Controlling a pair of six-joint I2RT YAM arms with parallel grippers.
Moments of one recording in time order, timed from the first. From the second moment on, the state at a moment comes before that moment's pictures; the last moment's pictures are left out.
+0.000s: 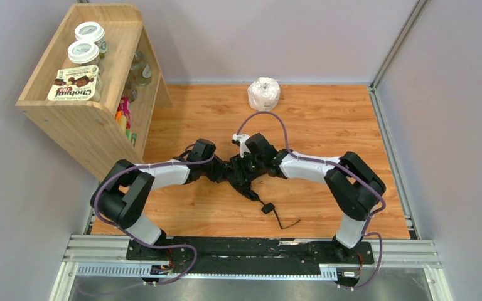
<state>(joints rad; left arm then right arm) -0.54 1.60 0.67 -0.03 0.13 -1.39 0.78 1.79 1.01 -0.03 -0.33 0.31</state>
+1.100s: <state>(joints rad) -0.55 1.57 0.65 0.01 0.12 -1.42 1.20 1.86 1.03 0.06 0.69 0.17</state>
